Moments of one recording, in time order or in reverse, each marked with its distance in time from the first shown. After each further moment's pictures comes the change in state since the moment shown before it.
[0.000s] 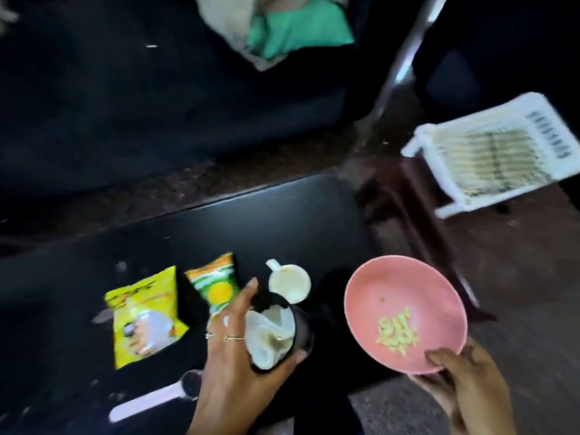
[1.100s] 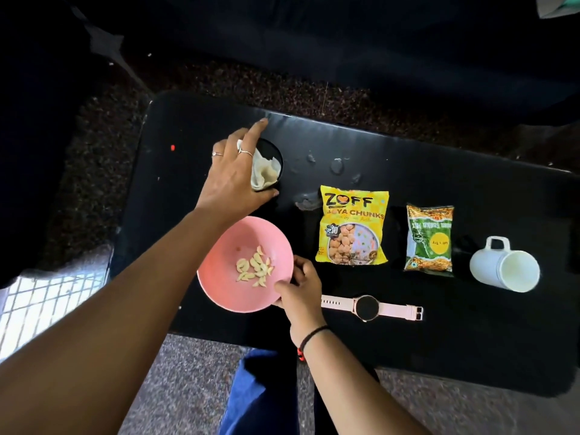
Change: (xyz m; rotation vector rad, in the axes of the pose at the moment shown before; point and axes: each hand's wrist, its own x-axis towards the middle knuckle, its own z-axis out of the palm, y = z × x) left_hand 0.040 -0.271 -0.278 0.308 0.147 -0.174; right_hand -0.157 0.337 0.327 -0.606 -0.544 0.067
